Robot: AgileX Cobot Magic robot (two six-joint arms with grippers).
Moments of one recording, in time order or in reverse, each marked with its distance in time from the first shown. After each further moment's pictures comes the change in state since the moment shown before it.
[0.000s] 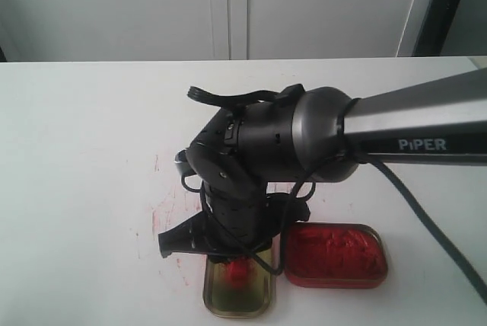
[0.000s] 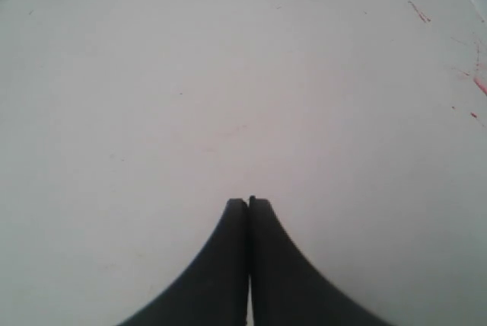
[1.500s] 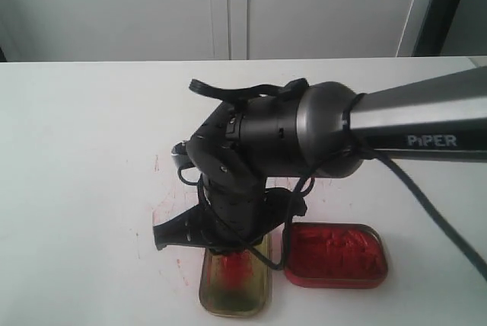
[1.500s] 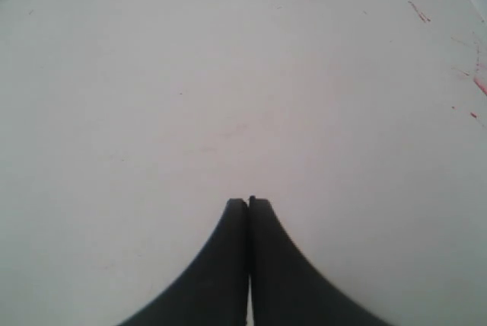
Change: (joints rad) left arm 0.000 0.000 0.000 0.000 0.000 0.000; right arm 0.000 -0.020 -0.006 0.006 -0.015 -0.004
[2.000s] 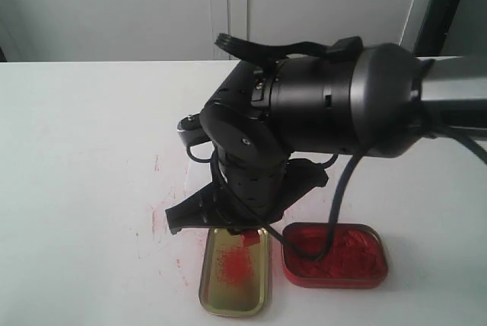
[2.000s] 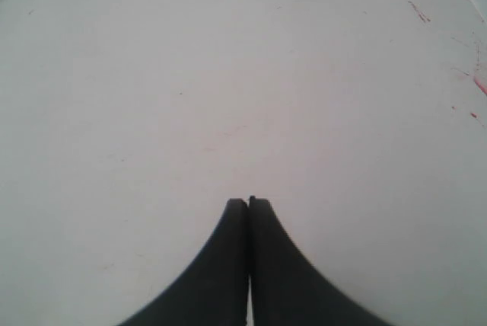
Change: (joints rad) left arm 0.000 0.000 0.000 0.000 0.000 0.000; right arm 0.000 -0.119 0.000 -0.068 0.108 -0.048
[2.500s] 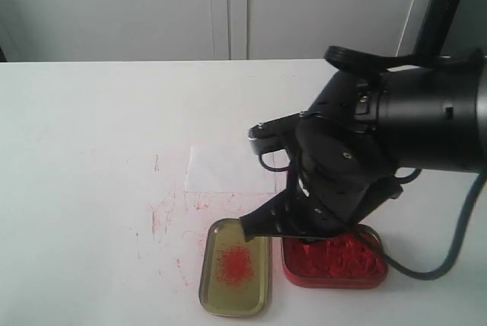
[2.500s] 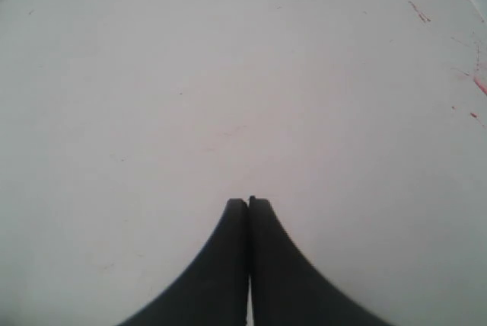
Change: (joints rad) left arm 0.000 0.000 0.000 0.000 0.000 0.000; right arm -0.130 -0.162 0.258 -0.020 -0.083 -0.043
